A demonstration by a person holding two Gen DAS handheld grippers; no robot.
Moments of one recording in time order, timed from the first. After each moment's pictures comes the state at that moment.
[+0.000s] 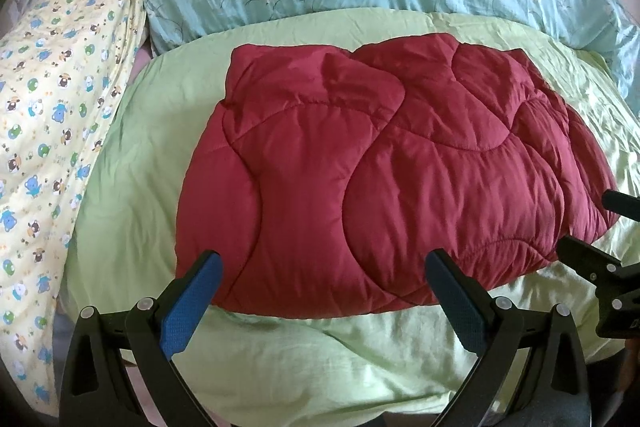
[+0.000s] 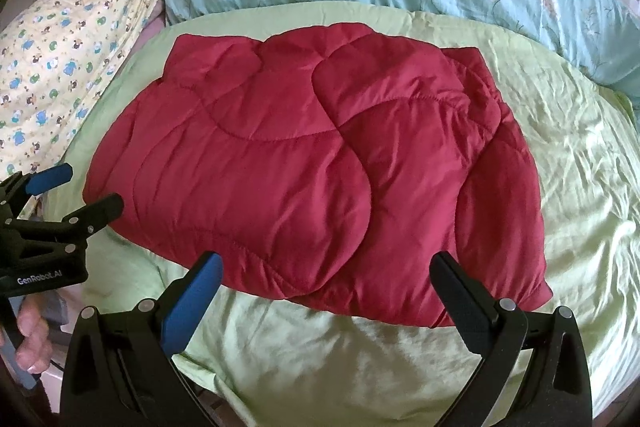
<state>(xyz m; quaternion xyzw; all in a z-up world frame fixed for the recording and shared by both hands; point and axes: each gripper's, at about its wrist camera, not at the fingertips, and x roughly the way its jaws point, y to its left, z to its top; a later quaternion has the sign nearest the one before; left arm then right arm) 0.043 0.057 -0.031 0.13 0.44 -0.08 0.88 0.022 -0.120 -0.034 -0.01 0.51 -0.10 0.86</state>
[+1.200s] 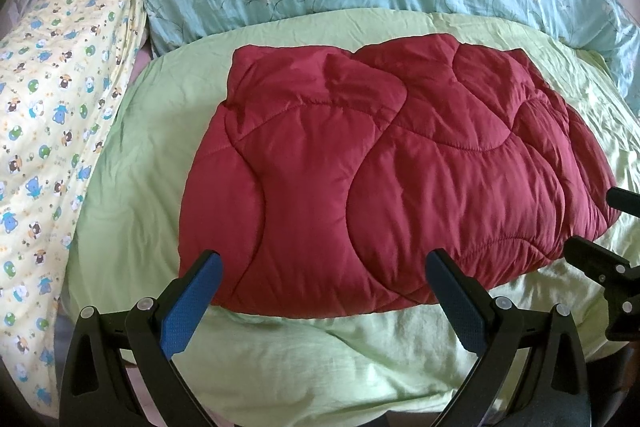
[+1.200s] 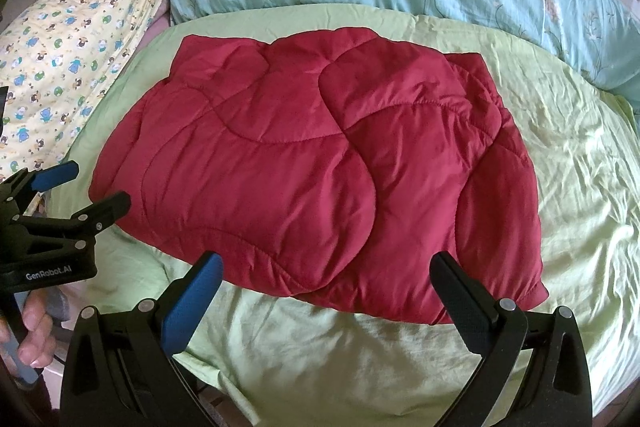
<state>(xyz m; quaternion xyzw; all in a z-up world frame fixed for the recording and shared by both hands) 0.041 0.056 -0.029 0.13 0.44 -0.08 0.88 0.019 -0.114 -0.028 -0.01 0.51 -0.09 0.86</state>
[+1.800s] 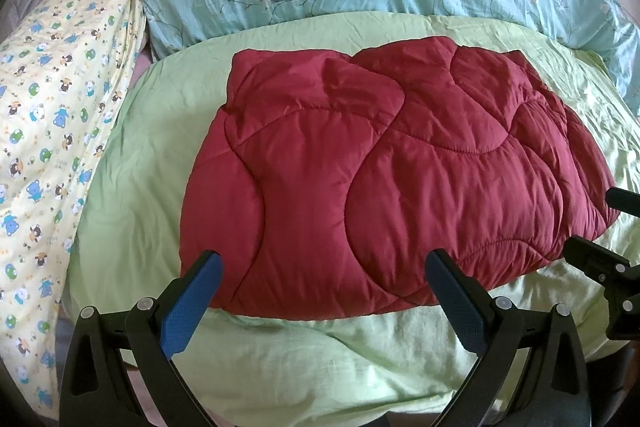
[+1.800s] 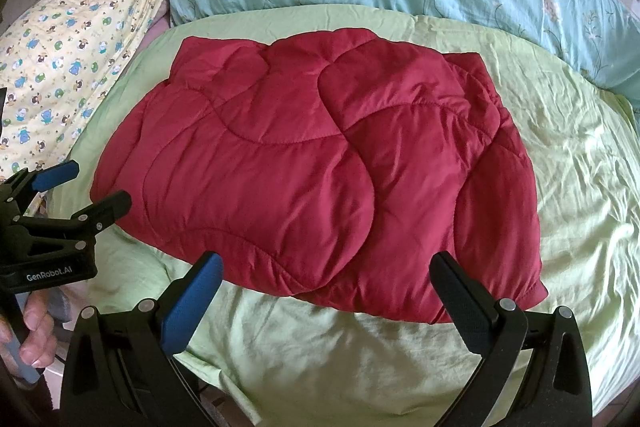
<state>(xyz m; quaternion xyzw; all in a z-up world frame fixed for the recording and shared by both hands) 0.037 0.055 -0.027 0.13 0.44 -0.08 0.89 0.019 -0.113 -0.026 -0.01 0.51 -0.09 0.86</state>
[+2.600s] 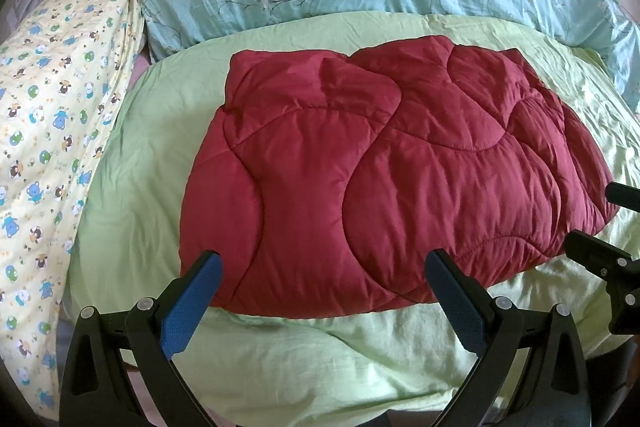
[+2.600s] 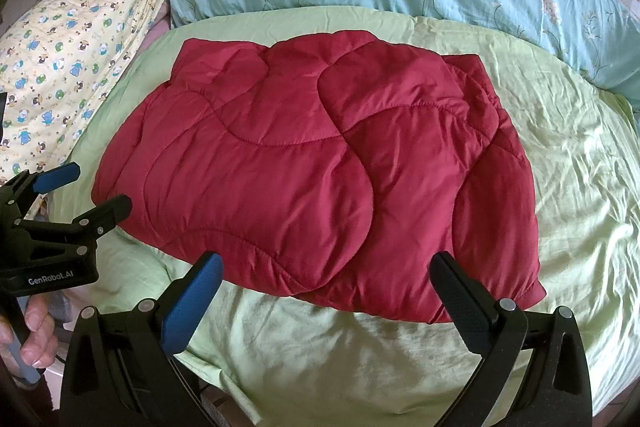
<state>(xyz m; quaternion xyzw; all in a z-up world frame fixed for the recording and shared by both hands) 0.034 0.054 -0.026 0.13 0.44 -0.08 0.89 0.018 -0.113 -0.024 -0.01 0.51 -0.09 0.86</state>
